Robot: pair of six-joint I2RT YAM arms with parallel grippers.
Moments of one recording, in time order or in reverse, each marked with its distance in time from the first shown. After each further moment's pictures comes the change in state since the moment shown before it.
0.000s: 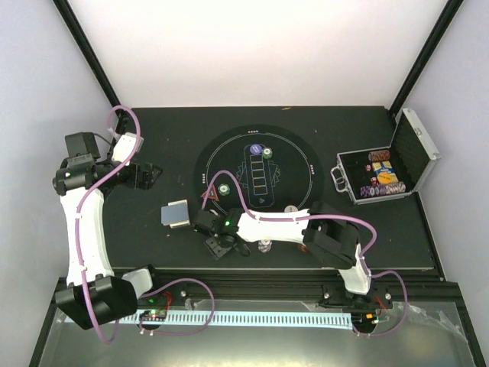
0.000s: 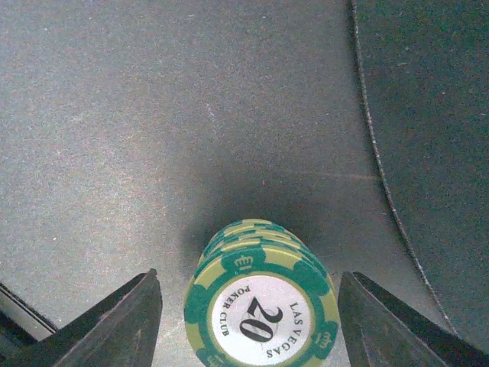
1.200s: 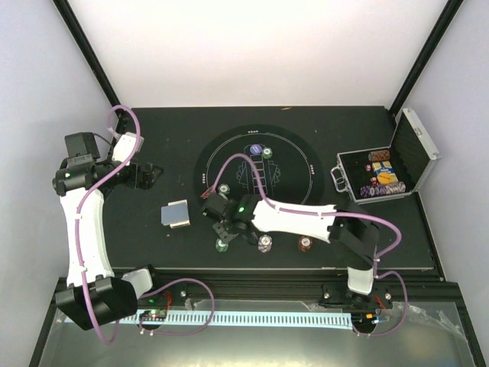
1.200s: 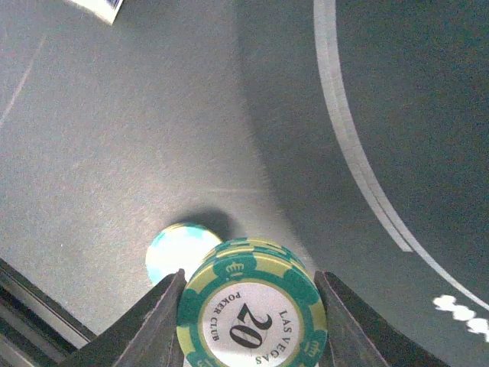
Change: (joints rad) left arm 0.000 -0.004 0.000 0.003 0.024 0.003; right arm -0.050 -0.109 -0.008 -0.047 0.031 -0.008
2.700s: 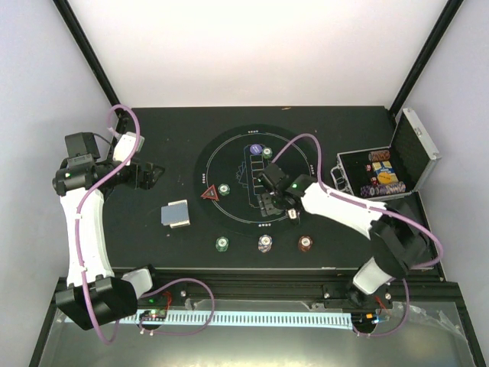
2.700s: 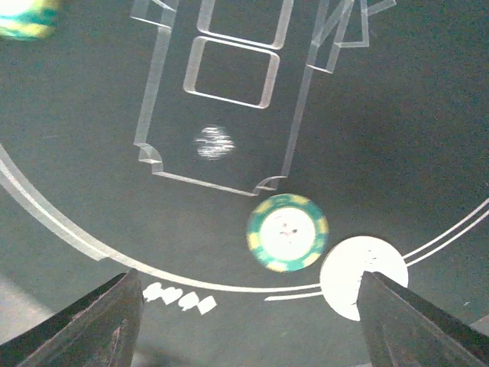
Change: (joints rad) left arm 0.000 0.000 0.000 -0.004 0.034 -0.003; right arm -0.412 -0.278 -0.339 0.094 0.028 -0.030
